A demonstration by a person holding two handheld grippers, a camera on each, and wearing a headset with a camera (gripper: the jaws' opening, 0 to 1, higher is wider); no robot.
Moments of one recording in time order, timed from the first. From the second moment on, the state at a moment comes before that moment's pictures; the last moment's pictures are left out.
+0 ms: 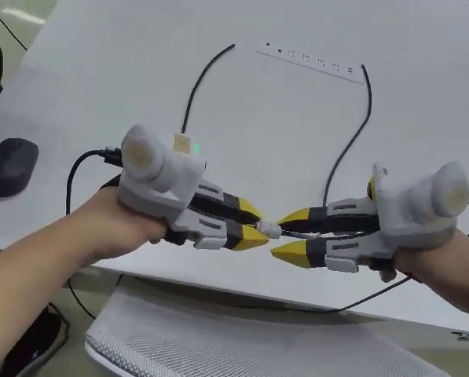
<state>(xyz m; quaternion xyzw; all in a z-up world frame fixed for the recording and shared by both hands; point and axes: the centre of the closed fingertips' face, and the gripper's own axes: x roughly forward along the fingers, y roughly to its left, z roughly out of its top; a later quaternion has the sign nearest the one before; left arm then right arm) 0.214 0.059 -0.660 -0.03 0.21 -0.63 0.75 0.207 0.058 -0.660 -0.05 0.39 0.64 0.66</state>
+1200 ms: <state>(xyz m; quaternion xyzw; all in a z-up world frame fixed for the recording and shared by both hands) 0.220 0.058 -0.664 -0.02 0.21 -0.64 0.74 0.207 0.073 -0.662 -0.02 0.40 0.71 0.58</state>
